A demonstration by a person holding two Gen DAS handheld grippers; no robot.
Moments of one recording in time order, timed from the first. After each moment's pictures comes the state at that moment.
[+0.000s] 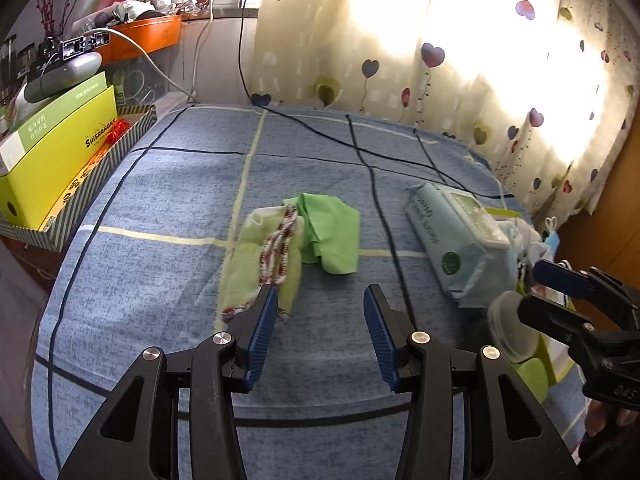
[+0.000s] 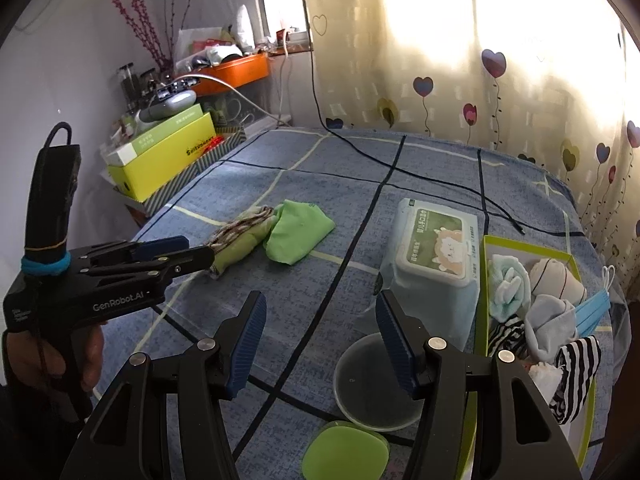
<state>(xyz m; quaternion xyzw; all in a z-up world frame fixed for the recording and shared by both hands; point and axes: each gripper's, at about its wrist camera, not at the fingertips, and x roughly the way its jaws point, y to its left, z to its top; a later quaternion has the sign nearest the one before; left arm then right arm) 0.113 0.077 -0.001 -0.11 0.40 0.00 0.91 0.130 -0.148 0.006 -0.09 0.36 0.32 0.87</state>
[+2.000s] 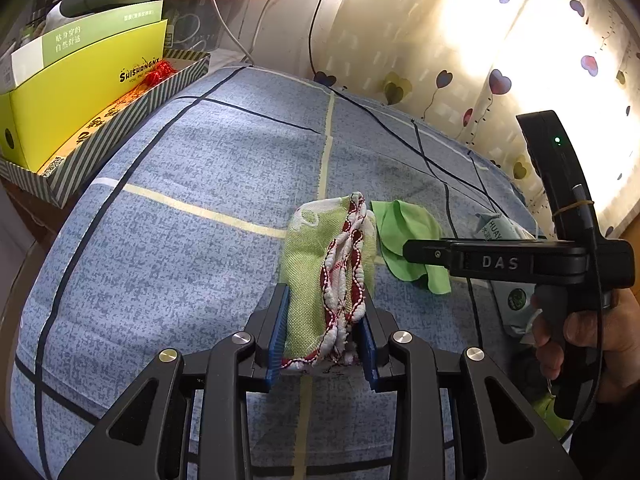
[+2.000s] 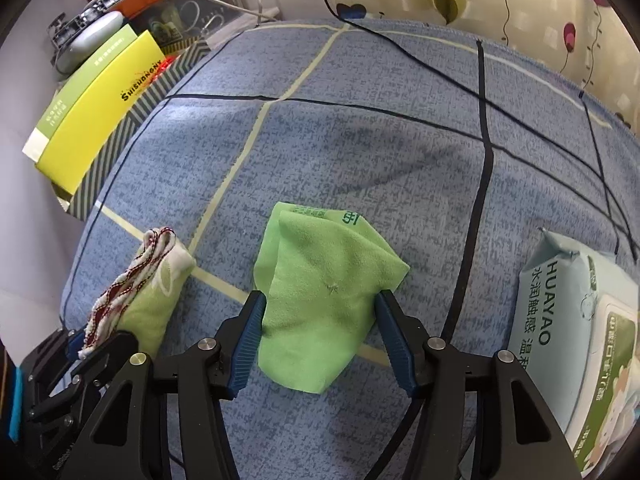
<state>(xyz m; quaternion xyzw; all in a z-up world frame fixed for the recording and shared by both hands) 0.128 0.158 -0.046 -0.21 0.41 0.03 0.89 0.275 0.001 -0.073 -0.14 0.54 0.28 0.78</state>
